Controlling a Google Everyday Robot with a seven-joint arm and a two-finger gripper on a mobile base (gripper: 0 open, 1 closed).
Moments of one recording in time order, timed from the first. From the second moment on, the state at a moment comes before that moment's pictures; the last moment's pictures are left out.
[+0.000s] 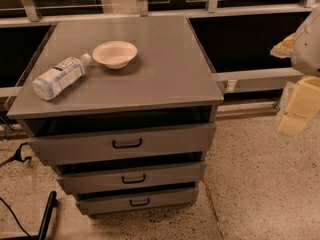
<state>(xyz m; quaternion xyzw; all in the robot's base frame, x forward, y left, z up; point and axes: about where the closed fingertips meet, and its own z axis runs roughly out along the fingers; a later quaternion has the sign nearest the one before) 0.438 -0.217 0.976 -0.60 0.78 -0.03 0.16</state>
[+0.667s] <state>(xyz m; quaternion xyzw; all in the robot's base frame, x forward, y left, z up) 0.434 -0.217 0.953 -0.59 0.78 -0.02 0.18</state>
